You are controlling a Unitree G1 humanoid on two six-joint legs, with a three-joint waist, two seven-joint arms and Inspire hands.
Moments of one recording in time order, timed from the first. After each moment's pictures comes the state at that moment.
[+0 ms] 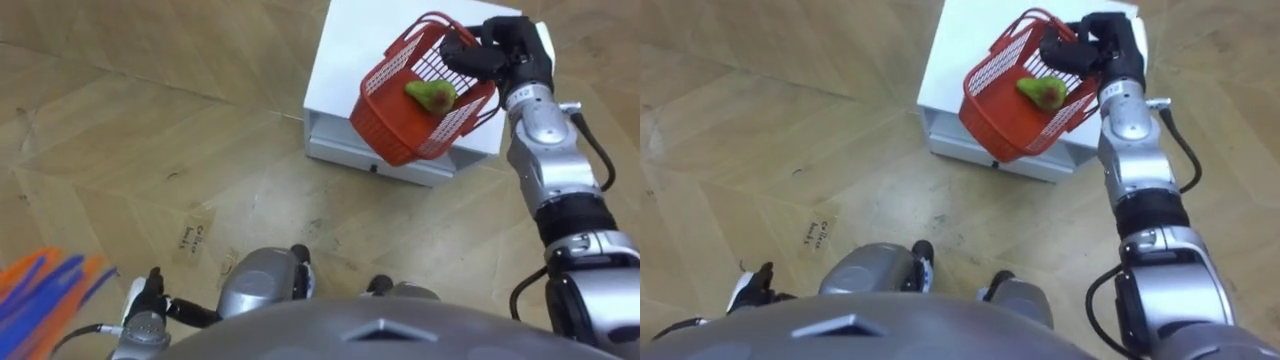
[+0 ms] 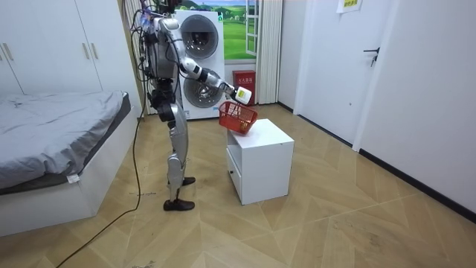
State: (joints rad) left arm 0.23 0.23 0.02 1.04 0.26 0.03 0.17; right arm -0.33 -0.33 0.06 0.72 0.20 -0.03 -0.13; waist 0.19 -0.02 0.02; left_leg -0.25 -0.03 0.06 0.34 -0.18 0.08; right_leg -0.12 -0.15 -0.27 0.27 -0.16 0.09
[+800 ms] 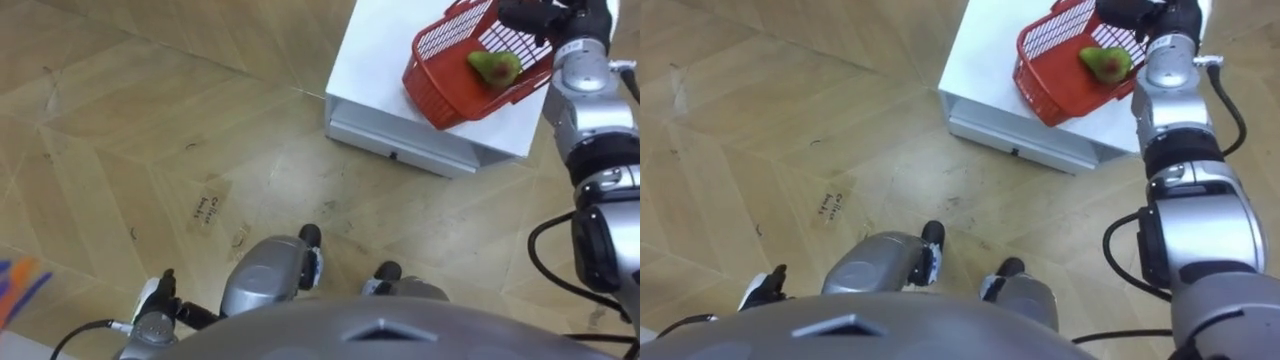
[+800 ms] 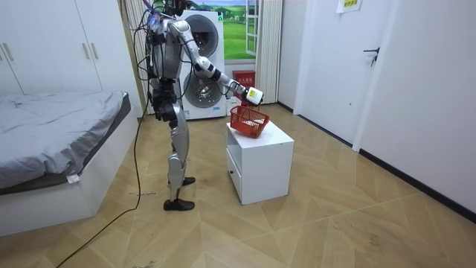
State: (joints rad) left arm 0.22 0.23 -0.08 1.04 0.27 0.05 0.16; right arm -0.53 -0.42 0.06 0.94 0.20 -0.03 -0.28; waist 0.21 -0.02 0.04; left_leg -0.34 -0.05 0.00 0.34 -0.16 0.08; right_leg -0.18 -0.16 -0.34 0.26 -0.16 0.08
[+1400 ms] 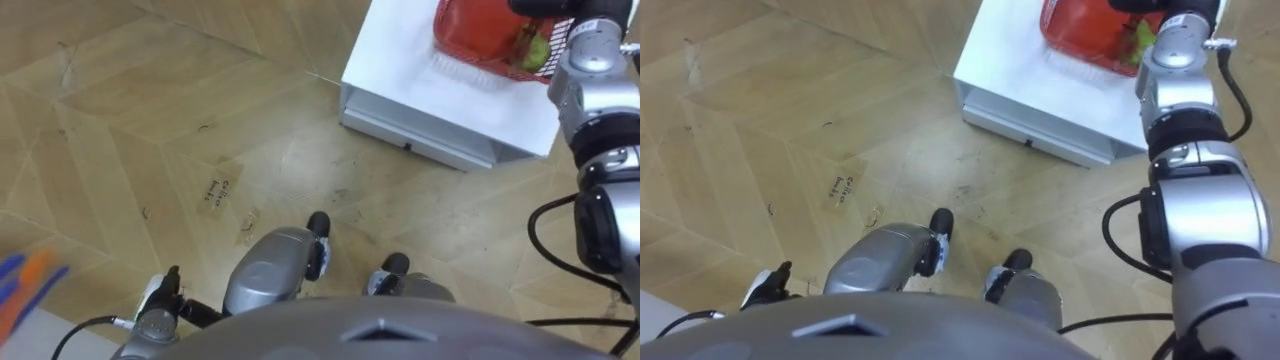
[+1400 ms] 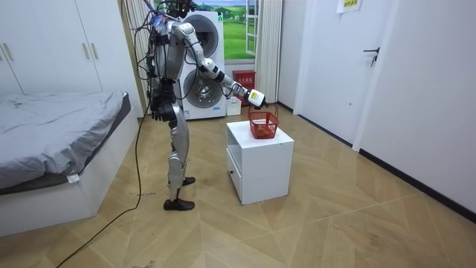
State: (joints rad) left arm 0.21 0.23 -0.09 1.05 0.27 0.05 0.14; right arm -0.62 -0.43 0.06 1.03 0.21 -0.03 -0.34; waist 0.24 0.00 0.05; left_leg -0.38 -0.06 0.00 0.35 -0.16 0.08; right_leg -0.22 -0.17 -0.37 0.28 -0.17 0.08
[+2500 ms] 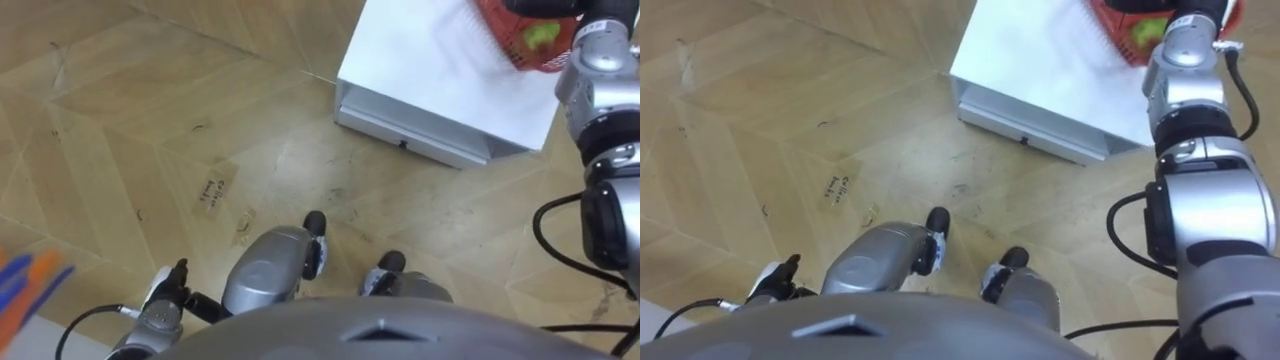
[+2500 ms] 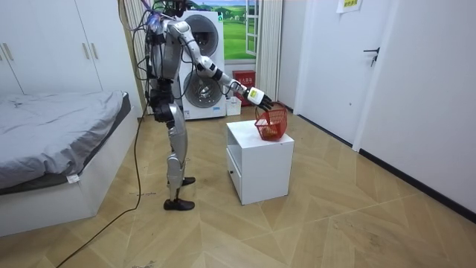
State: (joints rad) left arm 0.16 0.24 -0.12 1.08 0.27 0.05 0.12; right arm -0.63 -0.45 0.06 1.02 0.27 -0.05 -0.29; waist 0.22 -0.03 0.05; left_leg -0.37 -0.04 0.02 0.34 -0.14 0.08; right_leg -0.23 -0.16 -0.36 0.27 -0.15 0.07
